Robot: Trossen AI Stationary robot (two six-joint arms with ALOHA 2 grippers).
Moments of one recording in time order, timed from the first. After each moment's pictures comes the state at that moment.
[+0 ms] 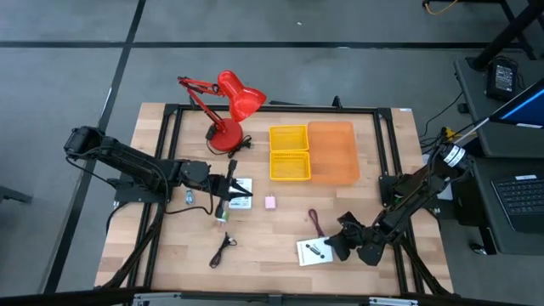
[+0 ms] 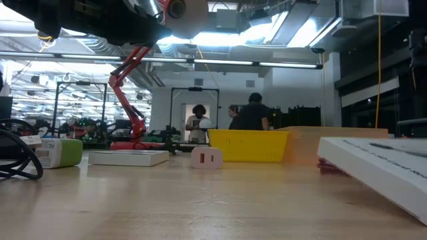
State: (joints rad) left arm -0.17 1.15 0.46 0.45 -0.03 0.29; right arm 0.90 1.55 0.50 0.16 0.60 1.69
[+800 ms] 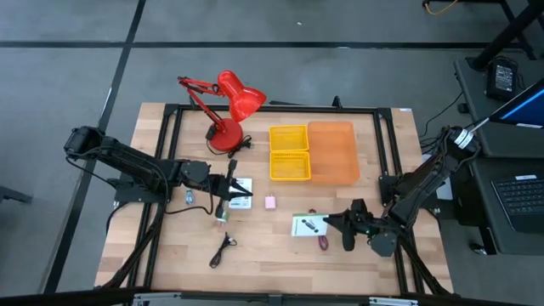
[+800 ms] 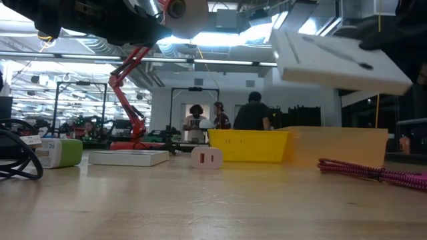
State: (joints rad) left arm -0.17 1.15 0.46 0.45 -0.04 0.29; right arm 0.90 1.30 0.50 0.16 1.04 1.22
